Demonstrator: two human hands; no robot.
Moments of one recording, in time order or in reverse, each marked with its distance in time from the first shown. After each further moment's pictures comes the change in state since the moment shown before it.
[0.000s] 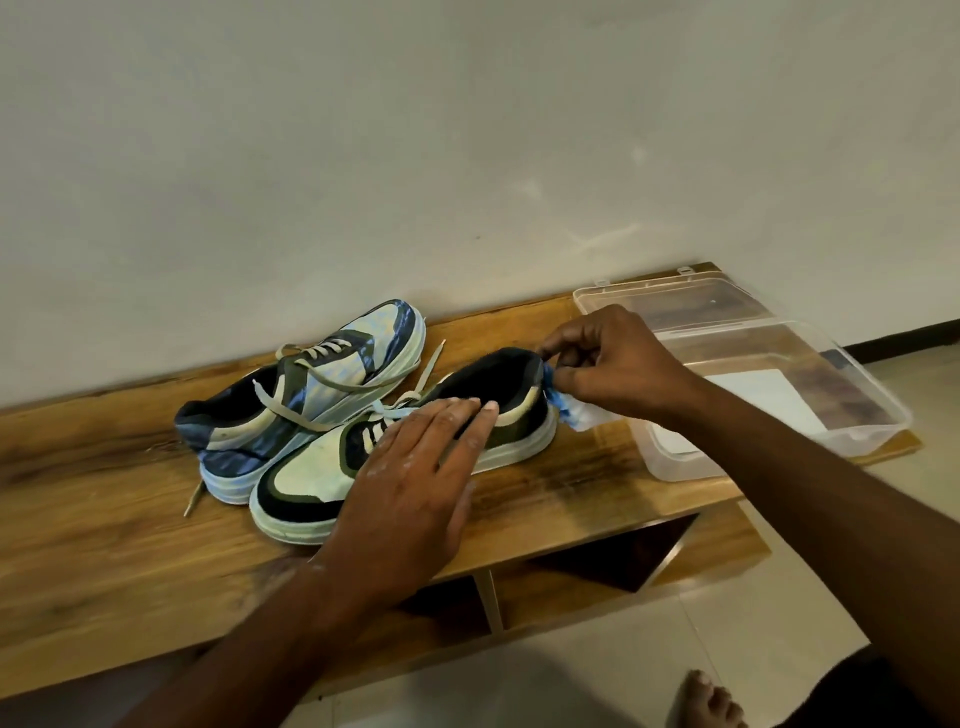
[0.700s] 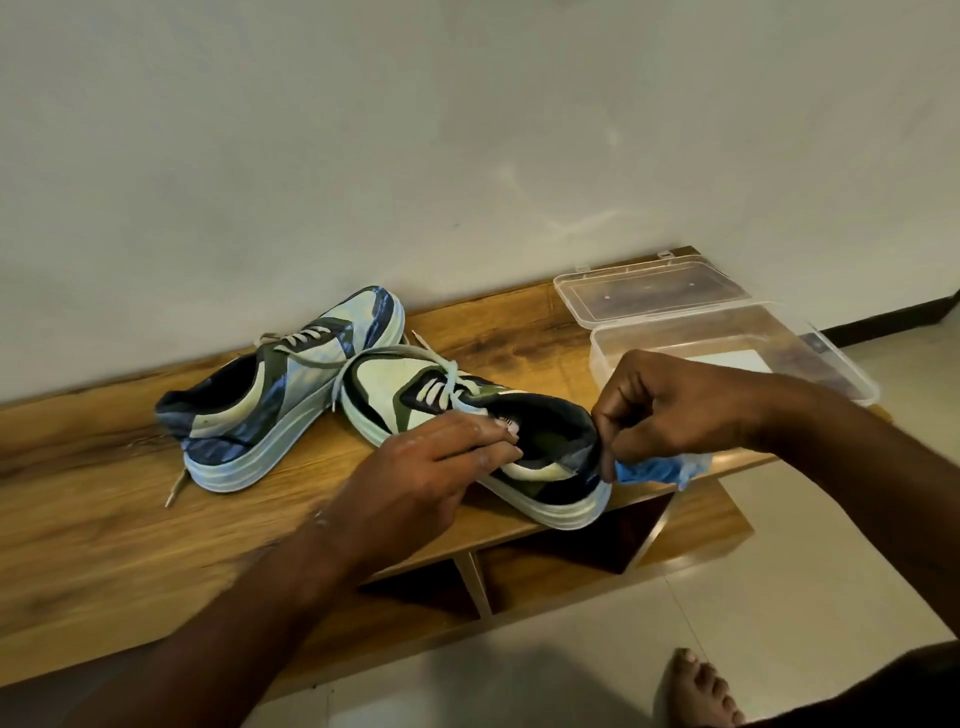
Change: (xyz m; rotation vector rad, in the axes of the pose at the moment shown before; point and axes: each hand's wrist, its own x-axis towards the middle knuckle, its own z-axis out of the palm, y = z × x) left_hand 0.018 0.004 0.005 -0.323 0.073 0.343; right_hand -0.062 -0.007 -0.049 0.059 -0.618 0.053
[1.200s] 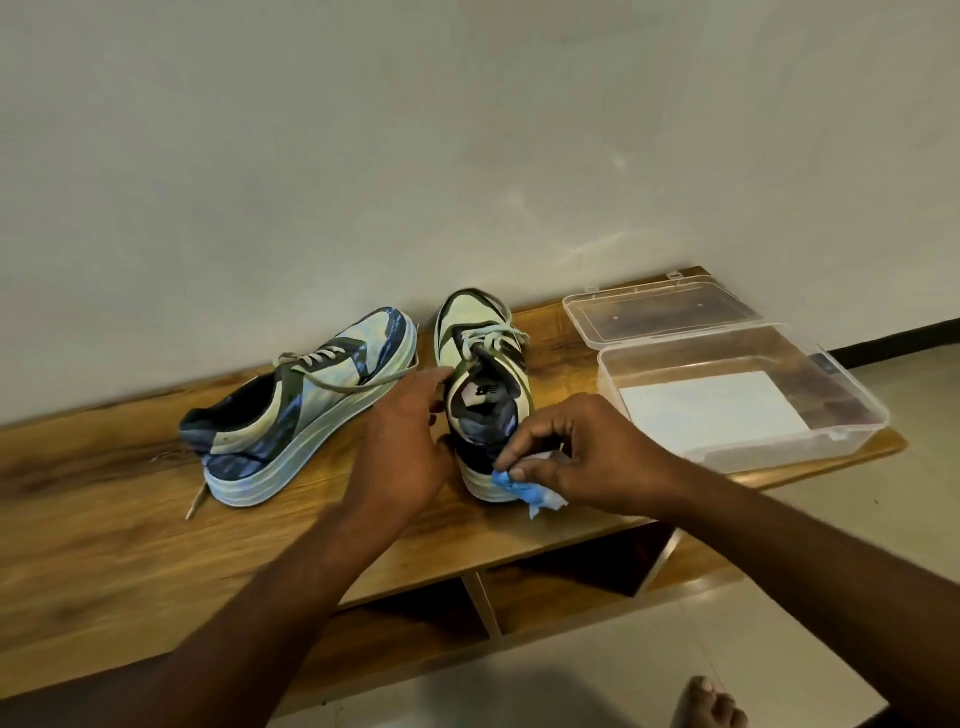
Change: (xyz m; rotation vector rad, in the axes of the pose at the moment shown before) left_hand 0.019 -0.024 0.005 -0.161 0.199 -0.772; right_hand 0.048 0.003 0.061 0.053 0.374 -0.148
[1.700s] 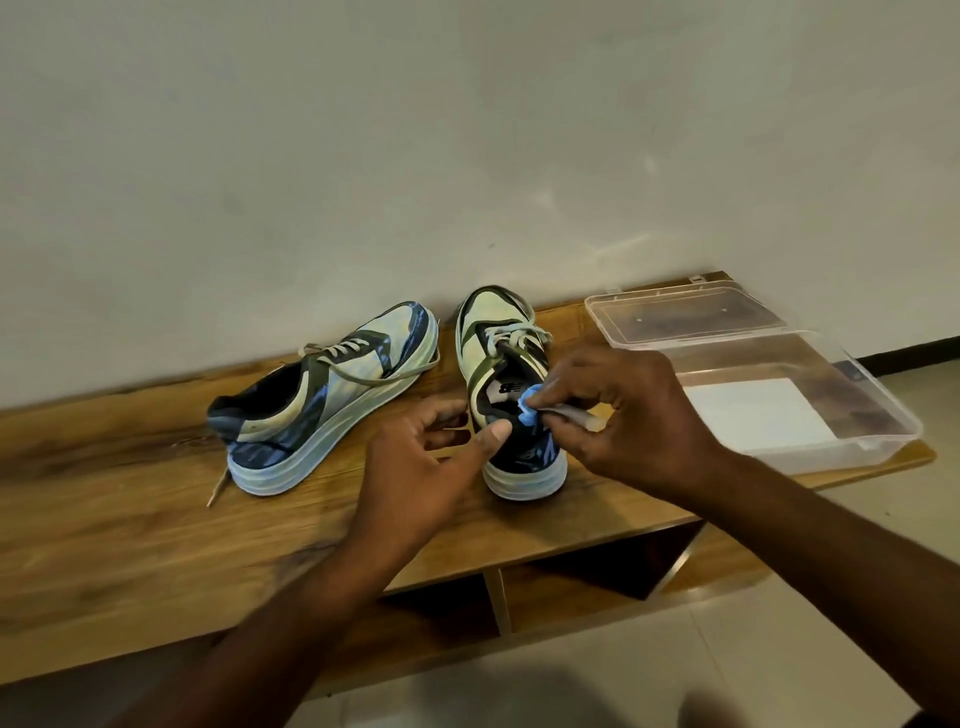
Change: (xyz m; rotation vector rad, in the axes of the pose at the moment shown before) left_hand -0.032 0.020 -0.016 -0.444 0.059 -0.291; right_hand 0.010 -0.015 -0.012 -0.299 0.353 -0.397
